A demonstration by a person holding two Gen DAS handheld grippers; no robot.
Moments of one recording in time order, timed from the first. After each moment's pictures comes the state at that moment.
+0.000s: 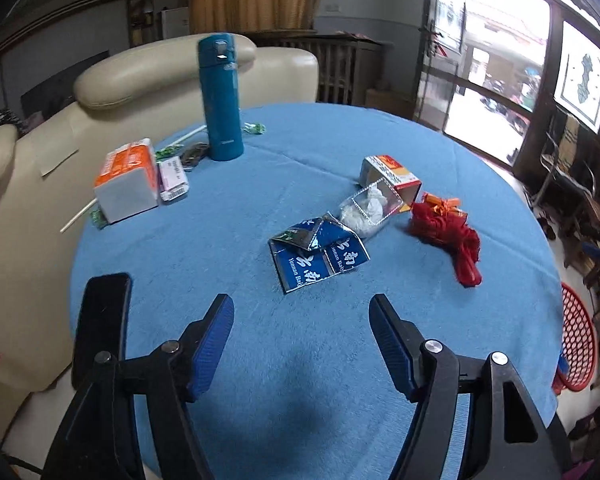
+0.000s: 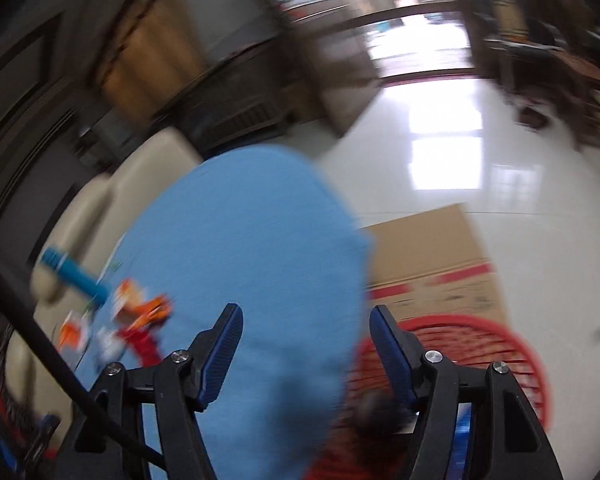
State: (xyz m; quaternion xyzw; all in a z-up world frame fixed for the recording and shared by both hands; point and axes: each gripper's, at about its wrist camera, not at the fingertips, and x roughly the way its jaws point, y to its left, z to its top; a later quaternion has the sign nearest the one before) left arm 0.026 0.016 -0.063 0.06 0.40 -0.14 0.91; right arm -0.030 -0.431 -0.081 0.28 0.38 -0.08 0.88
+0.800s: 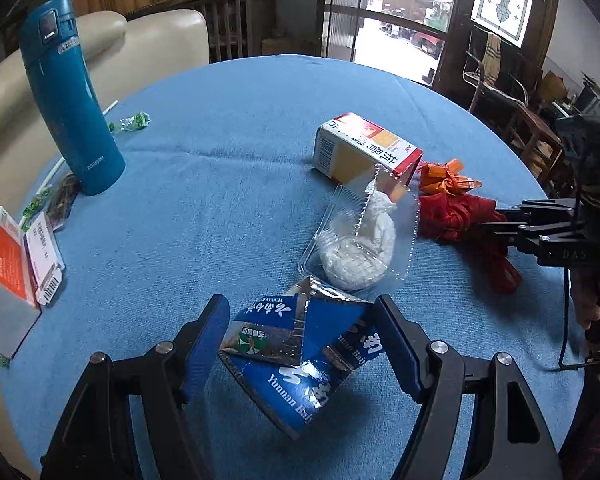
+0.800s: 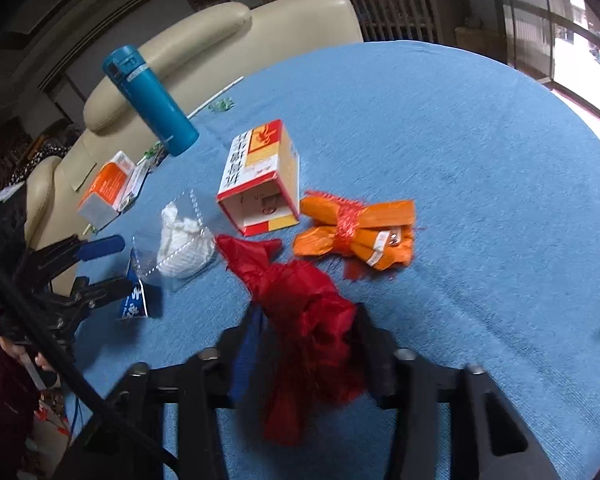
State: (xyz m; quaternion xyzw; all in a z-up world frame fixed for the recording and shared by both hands) left arm 0.167 -0.030 -0.120 0.14 0.45 -0.31 0.82; right arm 0.129 -0.244 -0.163 0.13 0.47 0.10 0.87
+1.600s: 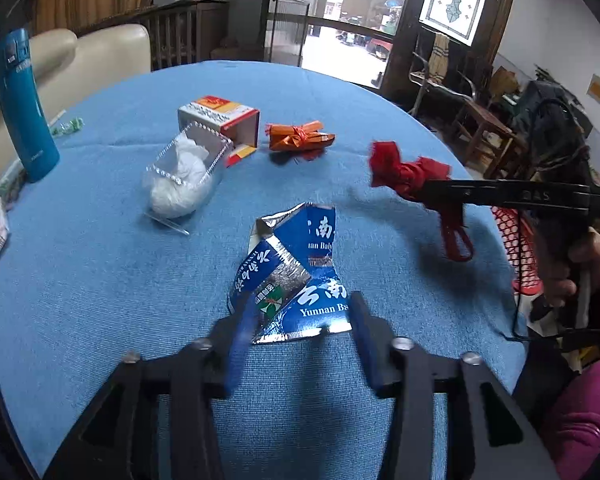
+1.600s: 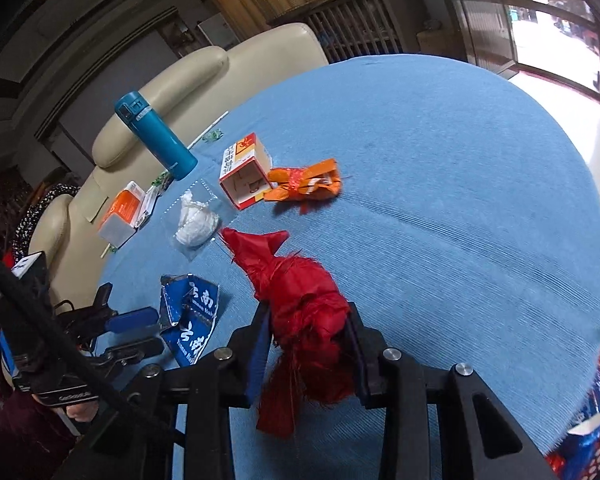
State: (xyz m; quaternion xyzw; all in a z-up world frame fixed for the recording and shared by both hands) left arm 0.047 -0.067 -0.116 0.13 0.43 -0.38 0.81; right arm 0.022 -0.293 -0.145 0.21 0.43 0.07 0.88
